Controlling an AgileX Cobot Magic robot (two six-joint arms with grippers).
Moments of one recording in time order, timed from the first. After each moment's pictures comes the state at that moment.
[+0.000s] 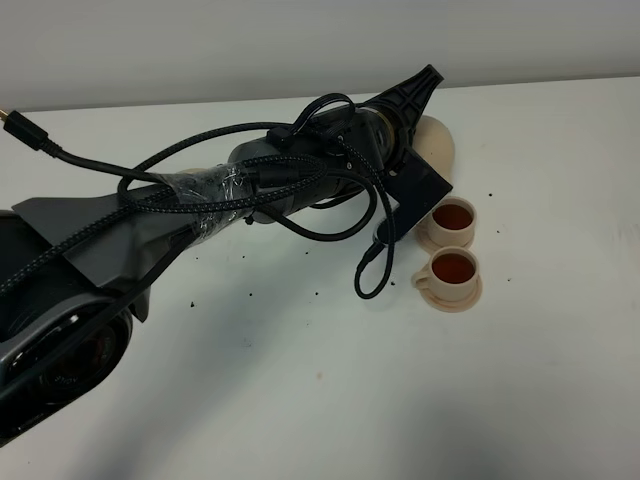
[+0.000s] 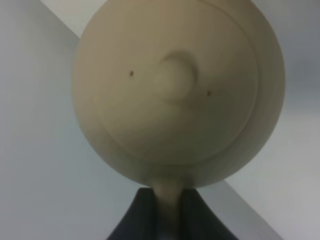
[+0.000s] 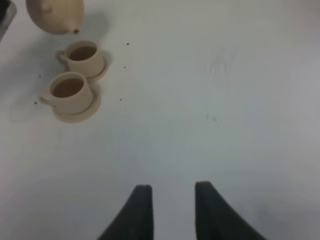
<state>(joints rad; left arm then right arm) -0.73 2.26 -1.74 0.91 0.32 1.08 0.00 0.03 -0.49 0.17 1.07 -0.08</state>
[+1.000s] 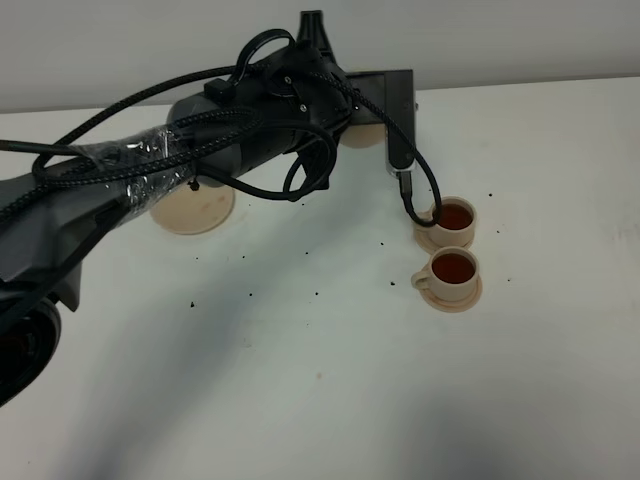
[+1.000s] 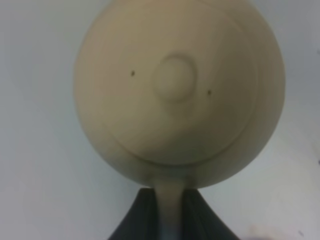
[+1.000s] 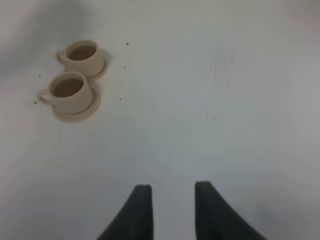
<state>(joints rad) -0.68 2.13 -1.74 0.77 0.62 0.42 0.00 0.03 -0.49 0.17 1.07 -0.08</state>
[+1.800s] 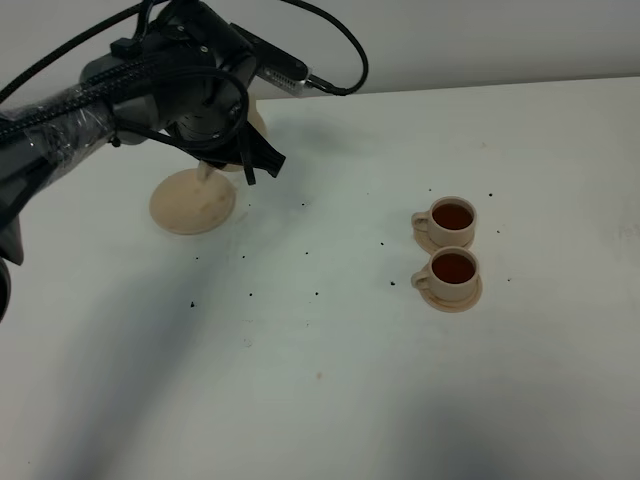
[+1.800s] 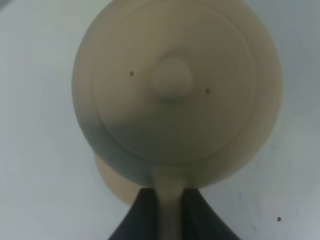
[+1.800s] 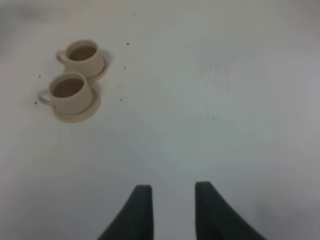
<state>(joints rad) -0.47 2.11 -1.74 0.48 0.93 -0.25 0.00 0.03 -0.49 0.17 1.07 -0.08</state>
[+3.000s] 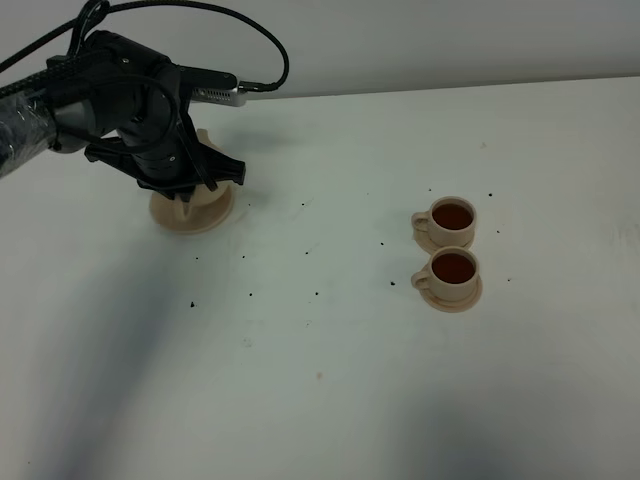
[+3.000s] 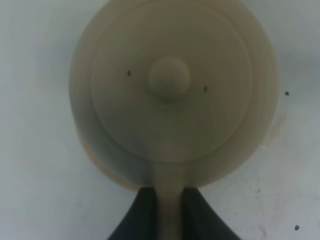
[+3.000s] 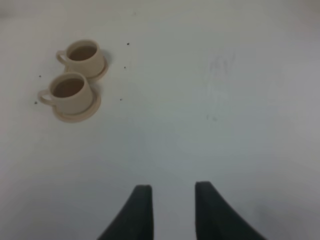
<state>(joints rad) -0.31 2.12 -1.60 0.27 0.79 -0.30 0.00 0.03 -0.49 0.17 1.07 -0.08</state>
